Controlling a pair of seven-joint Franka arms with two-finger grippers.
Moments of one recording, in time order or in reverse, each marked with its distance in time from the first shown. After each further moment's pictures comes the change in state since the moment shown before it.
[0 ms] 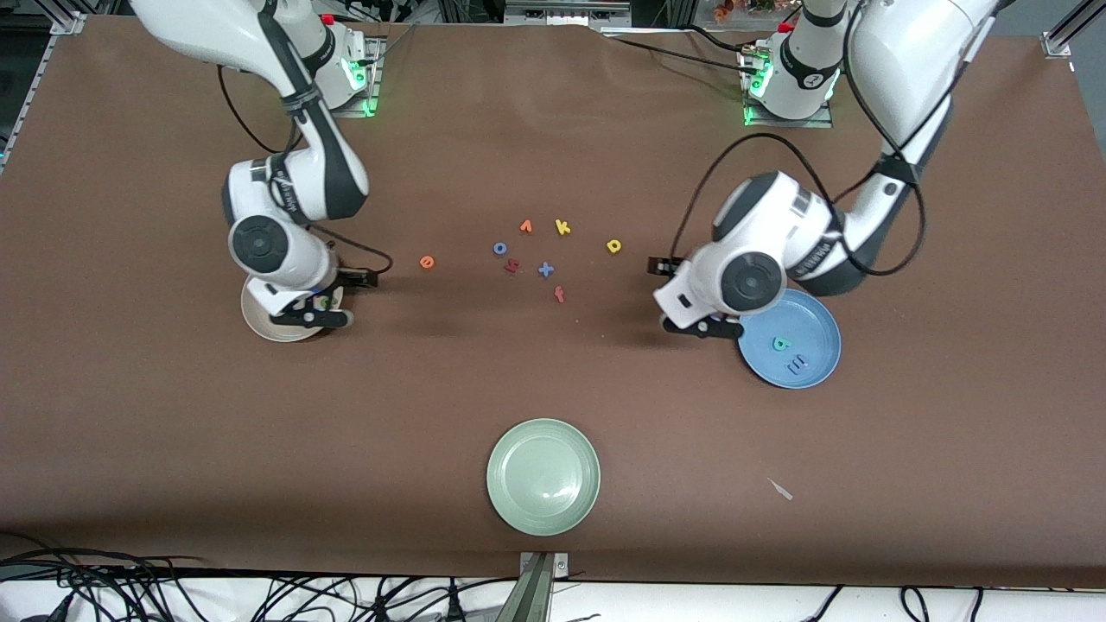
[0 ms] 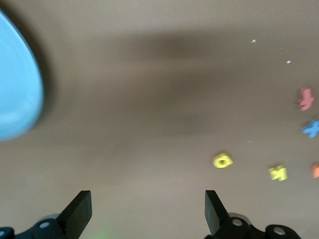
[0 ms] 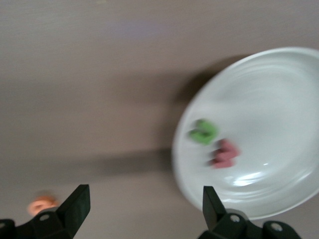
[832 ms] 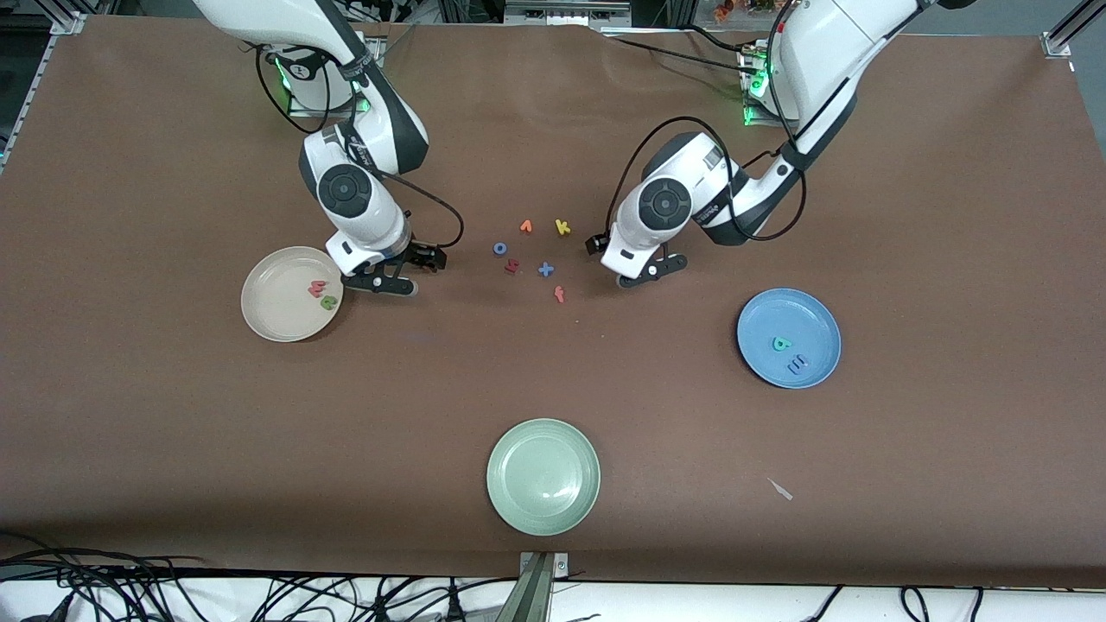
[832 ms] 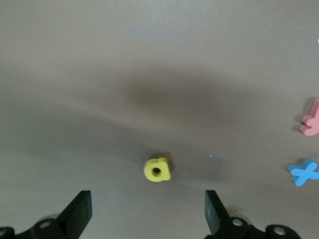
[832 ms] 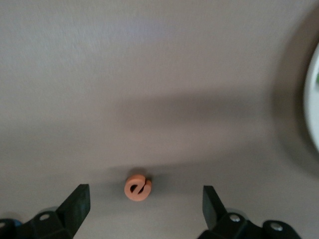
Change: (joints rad) left arm -0.097 -0.010 -0.051 -0.369 0.002 0.547 -0.549; right arm 0.007 -0.031 0.181 -0.175 0.003 0.281 0.271
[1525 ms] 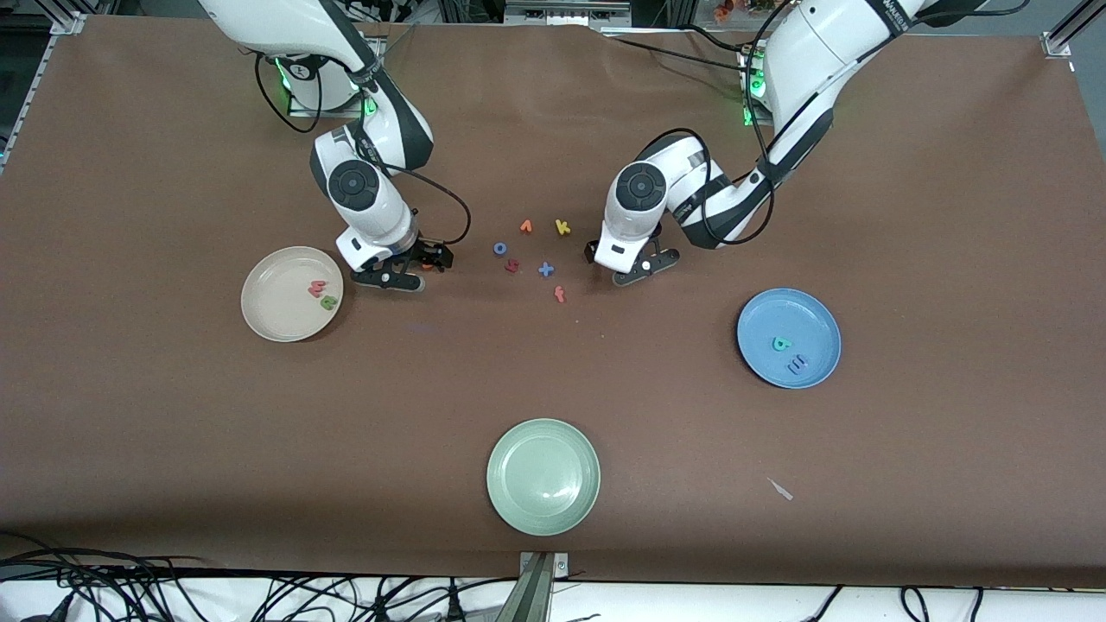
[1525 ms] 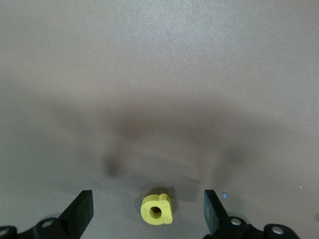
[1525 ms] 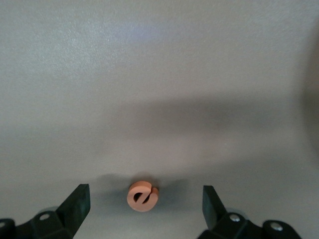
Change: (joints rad) left arm -0.019 0.070 0.004 -0.020 0.272 0.083 -0.262; right arm 0.000 0.042 0.014 -0.036 0.000 0.118 0.006
